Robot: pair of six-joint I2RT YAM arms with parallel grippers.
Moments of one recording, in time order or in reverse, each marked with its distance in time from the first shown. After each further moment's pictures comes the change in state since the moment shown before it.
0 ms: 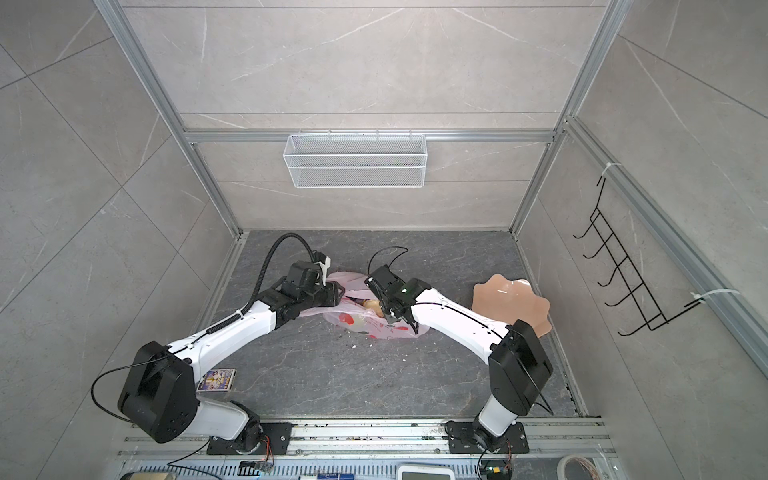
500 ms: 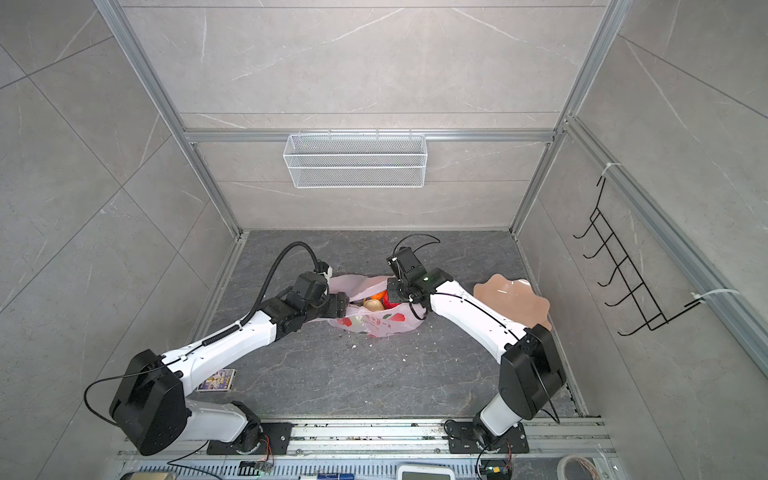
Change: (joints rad) left arm -0.112 -0.074 -0.057 -0.053 -0.196 0.012; right arm -0.156 -0.050 -0.017 0.154 -0.273 0.224
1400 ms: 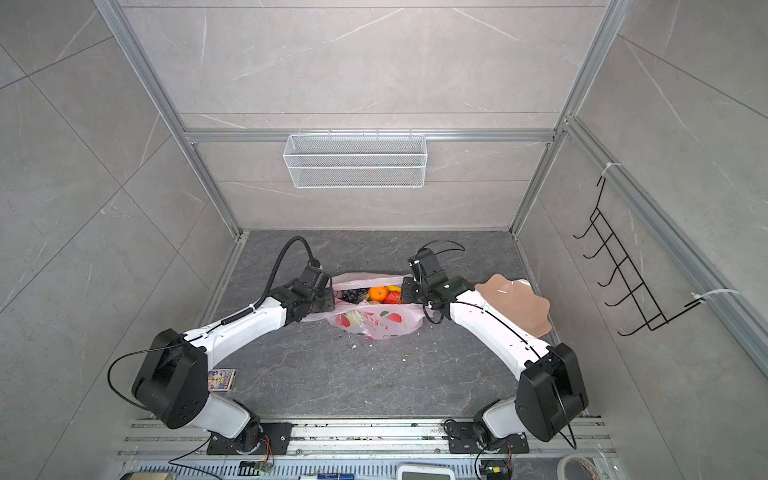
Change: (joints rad) left arm 0.122 0.153 0.079 -0.090 -0.079 -0.111; right arm -0.131 -0.139 -0.156 0.104 -0.109 0.045
